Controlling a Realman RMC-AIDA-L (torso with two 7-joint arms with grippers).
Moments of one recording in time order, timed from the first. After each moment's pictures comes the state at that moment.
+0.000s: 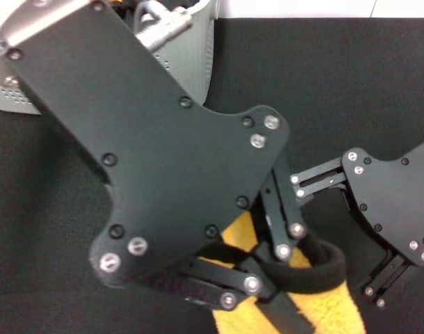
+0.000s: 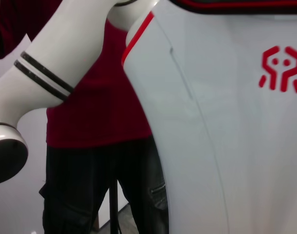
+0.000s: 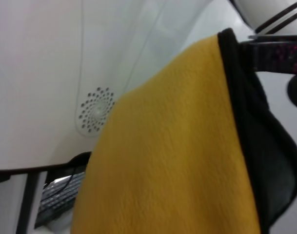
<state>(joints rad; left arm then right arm) -0.83 -1.83 1.45 1.37 1.17 2.04 -1.92 0.84 1.95 -1.22 -0.66 -1.66 -2.08 0.89</state>
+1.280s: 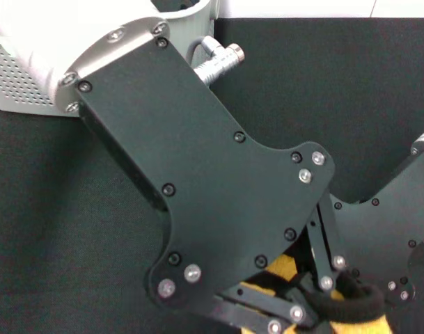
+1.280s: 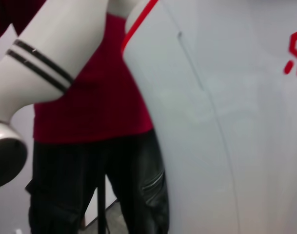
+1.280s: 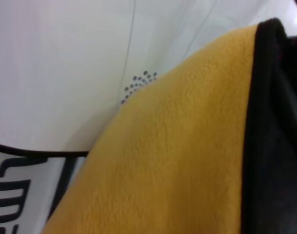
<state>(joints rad) -0.87 -1.89 1.48 1.33 1.23 2.04 -1.91 0.85 2.02 -1.27 -0.73 -1.73 -2.09 0.83</state>
